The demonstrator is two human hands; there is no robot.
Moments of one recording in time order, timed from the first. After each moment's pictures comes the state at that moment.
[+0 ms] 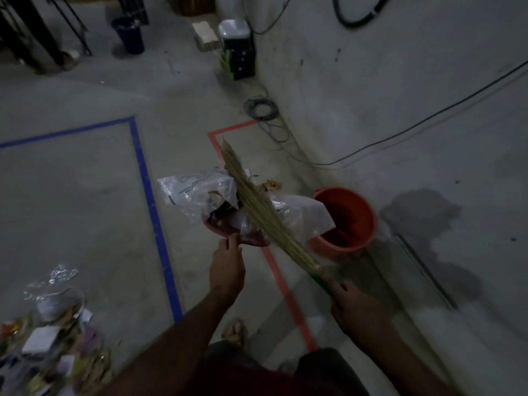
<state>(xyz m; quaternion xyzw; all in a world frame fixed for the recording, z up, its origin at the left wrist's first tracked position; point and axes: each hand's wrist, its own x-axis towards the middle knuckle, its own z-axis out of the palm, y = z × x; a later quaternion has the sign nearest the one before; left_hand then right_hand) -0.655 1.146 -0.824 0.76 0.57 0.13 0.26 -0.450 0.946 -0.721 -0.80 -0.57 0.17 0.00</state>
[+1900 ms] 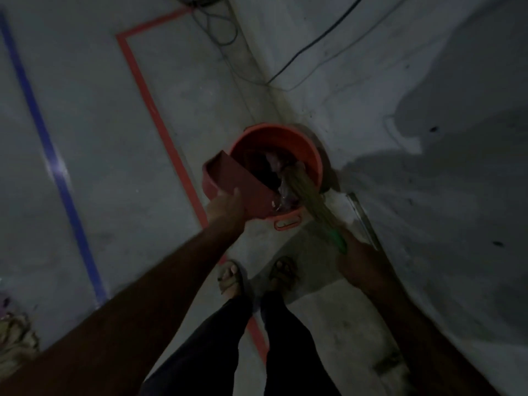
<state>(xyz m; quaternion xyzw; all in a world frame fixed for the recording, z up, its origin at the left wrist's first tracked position) -0.191 1.148 -0.970 0.79 0.50 -0.30 0.16 0.008 0.934 -0.917 -0.85 -0.34 0.38 -0.07</state>
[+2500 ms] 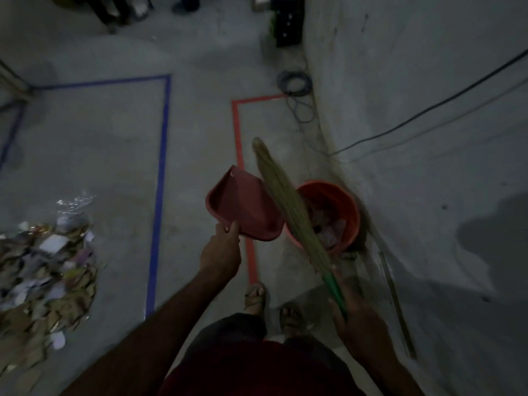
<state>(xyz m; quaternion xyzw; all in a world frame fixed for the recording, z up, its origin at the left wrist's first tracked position) -0.377 1.034 -0.793 0.72 0.66 -0.05 0.20 -0.109 0.852 -0.777 -0.76 -0.59 0.25 0.12</state>
